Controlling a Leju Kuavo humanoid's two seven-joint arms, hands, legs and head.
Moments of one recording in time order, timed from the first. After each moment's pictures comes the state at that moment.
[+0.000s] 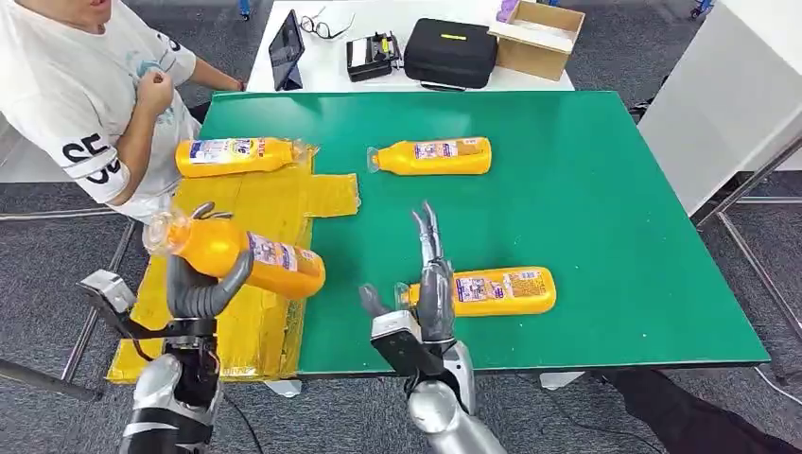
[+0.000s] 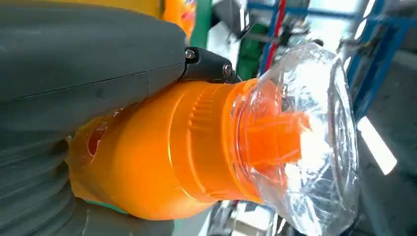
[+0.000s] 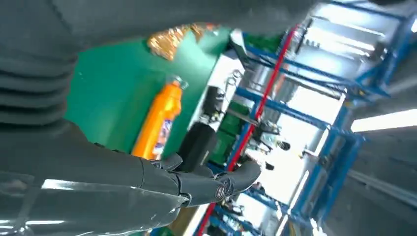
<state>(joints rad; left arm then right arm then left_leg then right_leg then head) -0.23 -0.17 -0.06 -1.32 0.25 -0.17 -0.44 -0.10 0.24 0.54 -1.35 0.57 -0.52 -0.52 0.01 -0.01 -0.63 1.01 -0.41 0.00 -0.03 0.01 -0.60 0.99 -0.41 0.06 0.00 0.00</state>
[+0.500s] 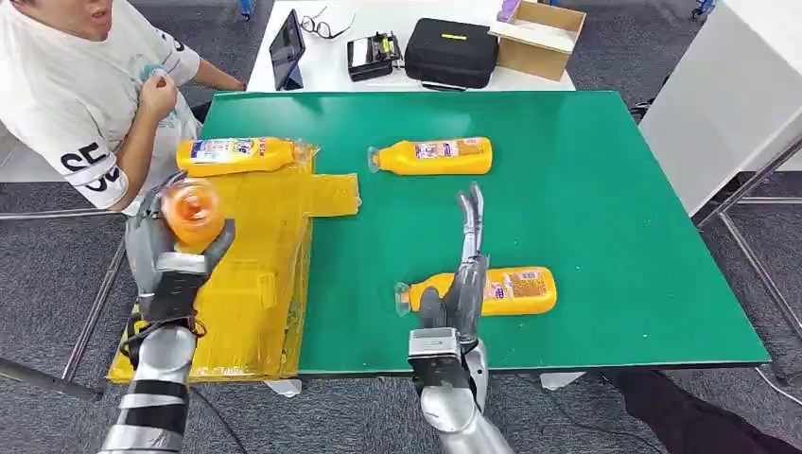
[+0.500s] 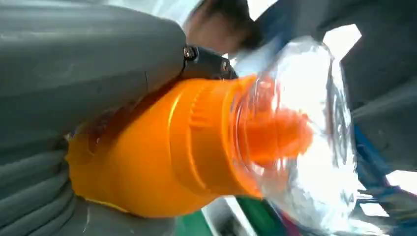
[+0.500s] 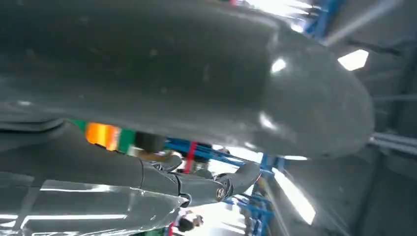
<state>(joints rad) -0.37 -0.14 -0.07 -1.28 -0.77 0.50 -0.51 -0.08 0.25 0.54 -1.54 0.47 -0.60 -0.66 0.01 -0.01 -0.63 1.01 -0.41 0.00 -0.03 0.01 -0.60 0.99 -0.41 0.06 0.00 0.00</state>
